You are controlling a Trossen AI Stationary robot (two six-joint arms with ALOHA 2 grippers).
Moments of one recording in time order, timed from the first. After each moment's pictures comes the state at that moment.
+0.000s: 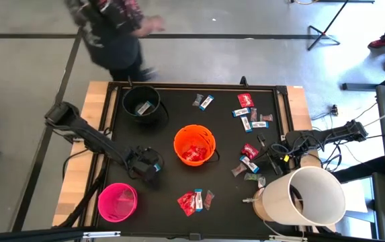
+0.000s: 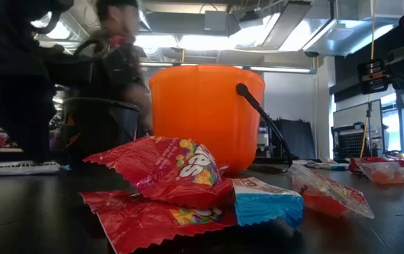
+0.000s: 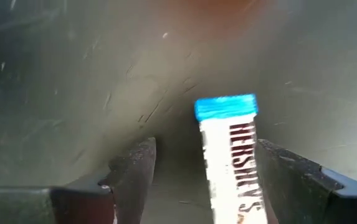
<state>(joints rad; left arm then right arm) -0.46 1.46 0.69 -0.54 -0.27 -0.99 0.25 0.17 0.08 -0.13 -0.17 -0.06</state>
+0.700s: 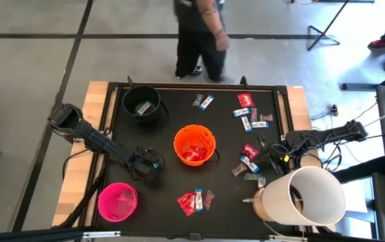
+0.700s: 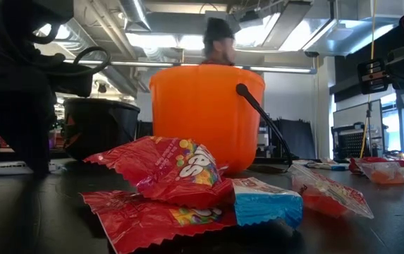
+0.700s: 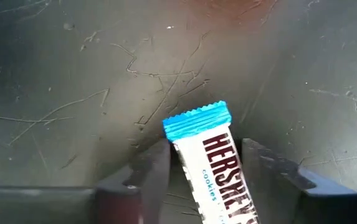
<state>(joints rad) -0.46 1.53 0.68 -0.52 -0.28 -1.01 0.25 0.17 0.08 -0.13 -0.17 -0.06</state>
